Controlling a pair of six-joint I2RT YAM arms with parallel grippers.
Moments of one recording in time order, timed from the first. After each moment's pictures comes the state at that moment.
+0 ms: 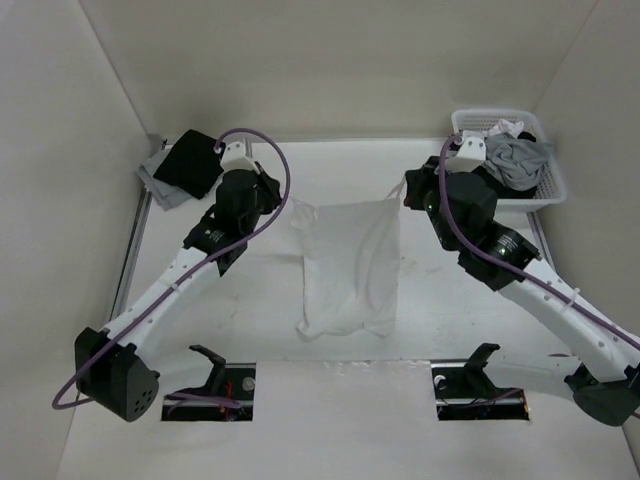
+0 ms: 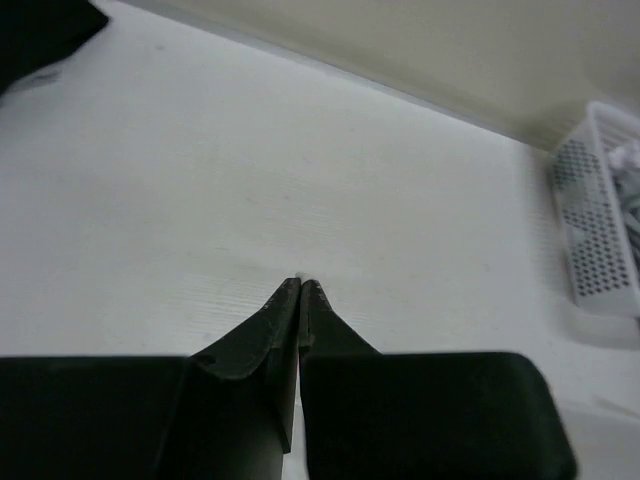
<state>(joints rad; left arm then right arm) -0.46 1.18 1.00 -0.10 -0.32 -0.56 0.78 1.08 1.25 -0.26 0.63 0.38</state>
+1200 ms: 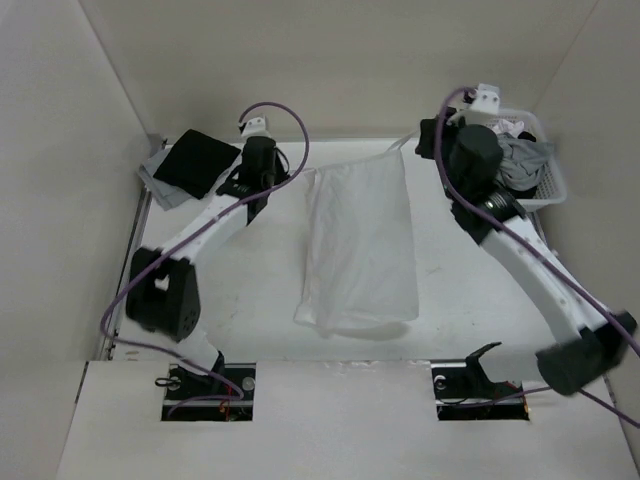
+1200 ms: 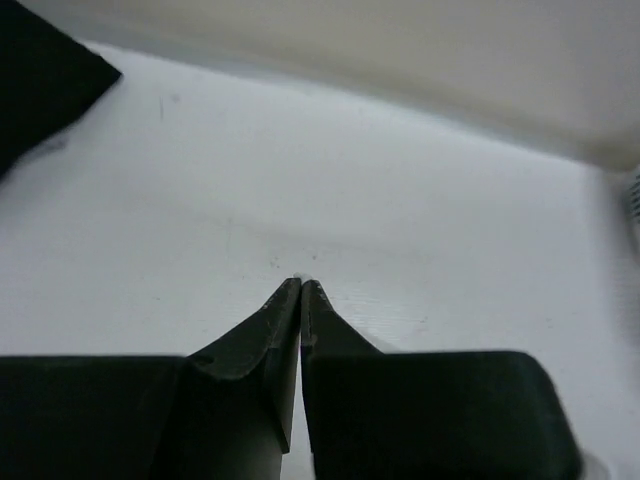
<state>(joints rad) -0.40 1.51 1.21 -0.02 -0.31 -0.45 0.60 1.18 1.35 -0.02 0.51 0.23</state>
